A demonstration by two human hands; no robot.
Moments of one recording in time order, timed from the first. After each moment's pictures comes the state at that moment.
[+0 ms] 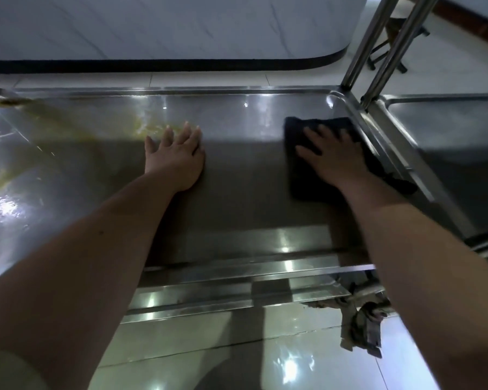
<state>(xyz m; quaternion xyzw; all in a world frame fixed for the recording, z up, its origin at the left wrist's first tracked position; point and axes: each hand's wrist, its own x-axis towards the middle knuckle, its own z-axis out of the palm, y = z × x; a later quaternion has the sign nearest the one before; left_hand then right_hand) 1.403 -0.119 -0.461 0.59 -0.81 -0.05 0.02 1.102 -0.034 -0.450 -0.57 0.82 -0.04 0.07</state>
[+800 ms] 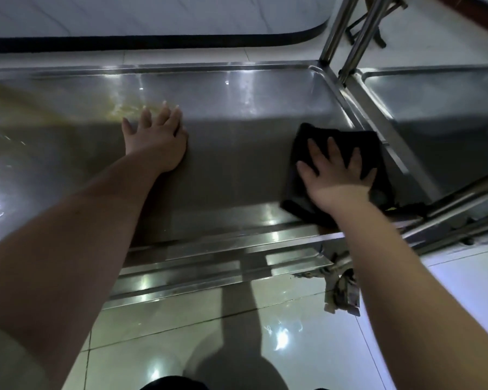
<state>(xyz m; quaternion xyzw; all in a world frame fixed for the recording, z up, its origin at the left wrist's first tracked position) 1.400 -0.111 -0.461 0.59 -0.80 -0.04 0.02 1.136 0.072 -0.450 -0.46 0.88 -0.01 0.10</state>
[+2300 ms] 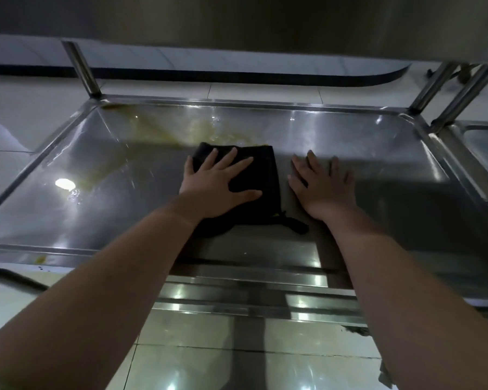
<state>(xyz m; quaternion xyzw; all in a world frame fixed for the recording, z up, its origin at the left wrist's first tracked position) 1.482 -0.075 -0.452 0.55 -0.83 -0.08 0.02 1.239 -0.043 -0.466 -0.65 0.76 -0.02 0.07</state>
